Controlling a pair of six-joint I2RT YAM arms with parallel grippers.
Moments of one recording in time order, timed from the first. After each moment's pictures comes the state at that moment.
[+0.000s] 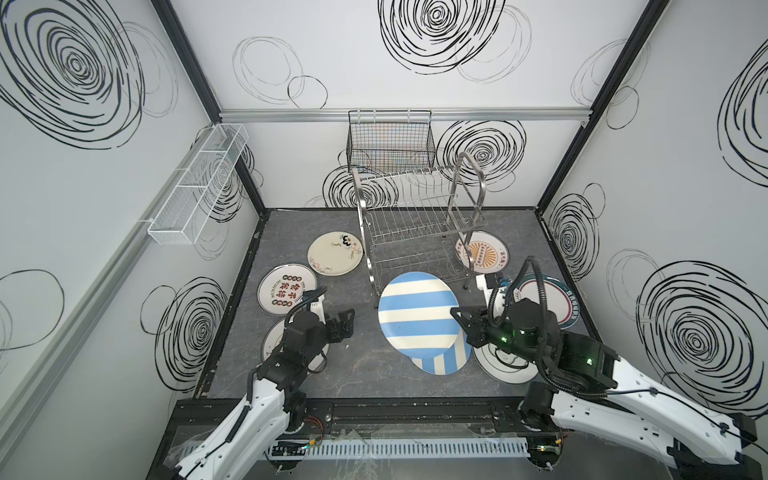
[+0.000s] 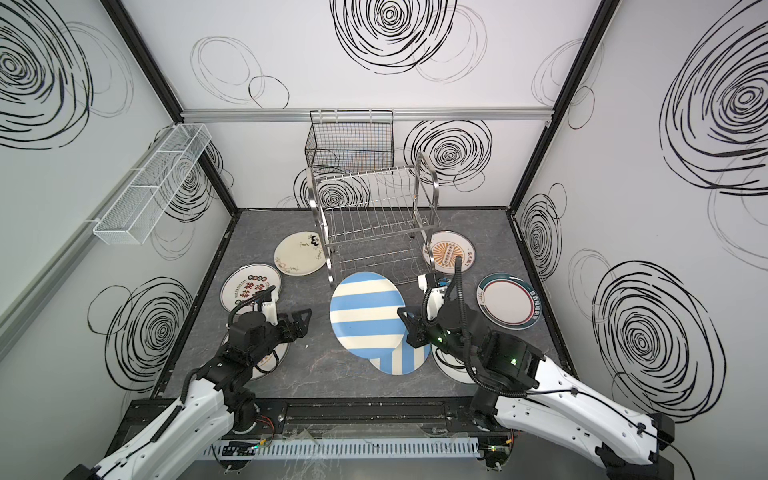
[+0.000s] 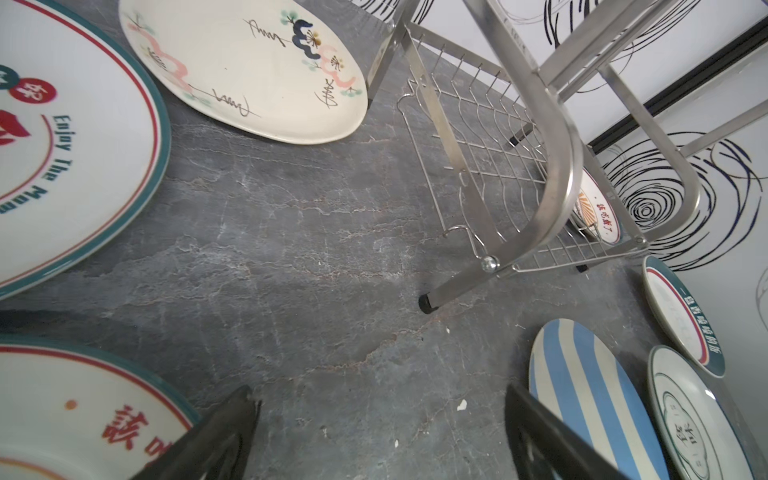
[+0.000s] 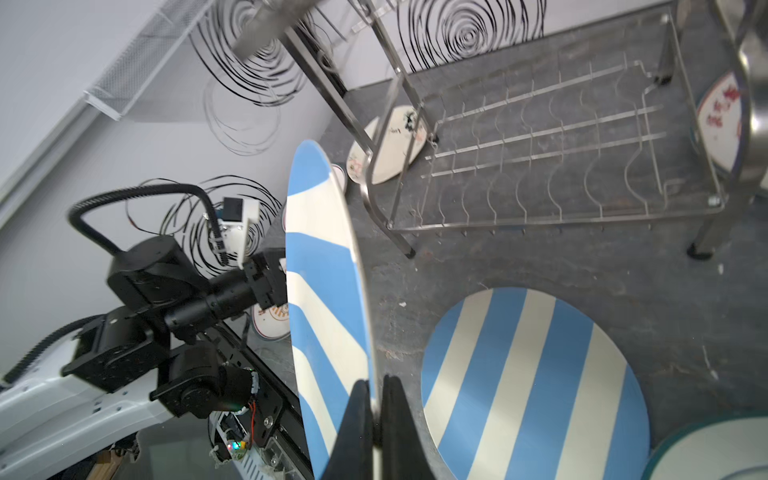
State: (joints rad) left arm -0.34 0.59 0.18 -0.09 0.02 -0.55; right arm 1.01 0.68 0.87 -0.58 0.17 0.68
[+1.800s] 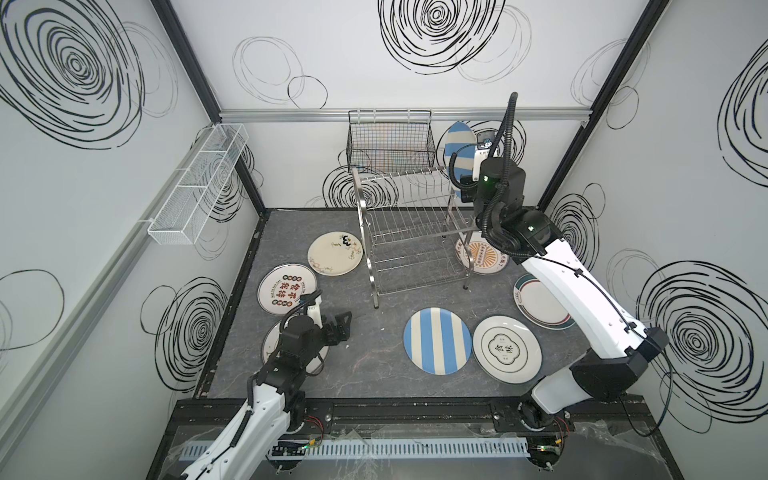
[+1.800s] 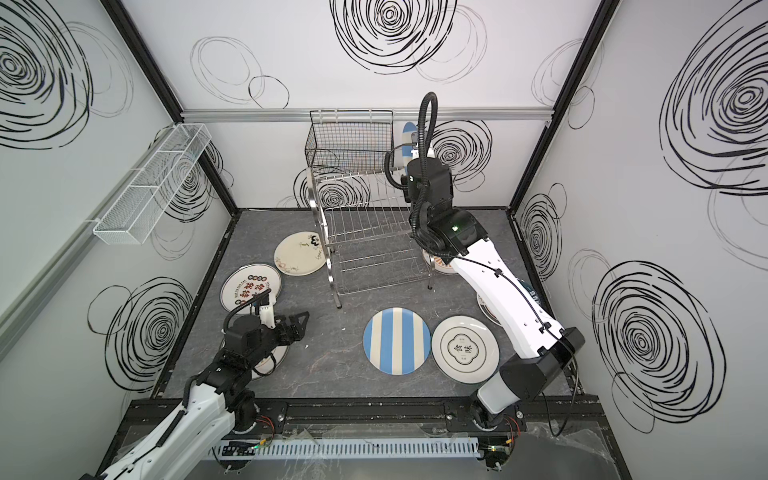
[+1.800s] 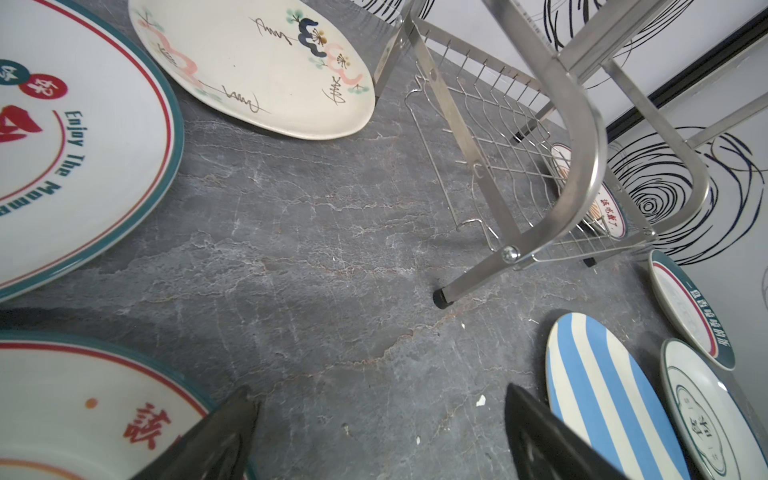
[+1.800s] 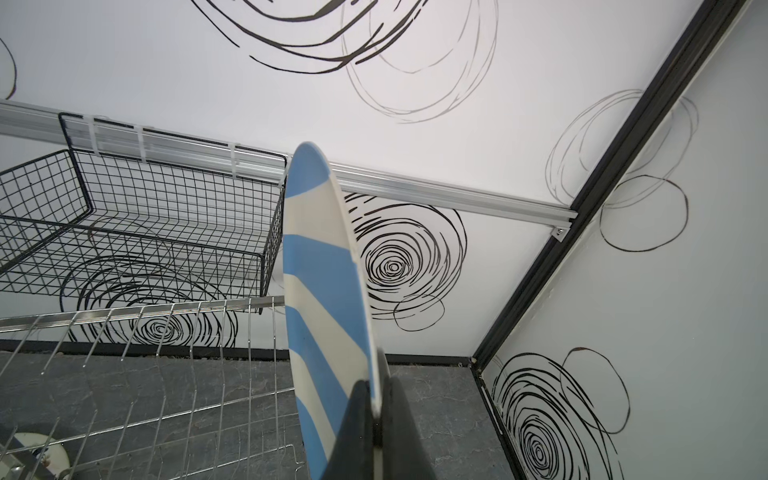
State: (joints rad) left arm -0.27 0.58 0.12 -0.04 0.12 -0.50; right arm 0.59 1.54 1.85 -0.43 0.75 -0.11
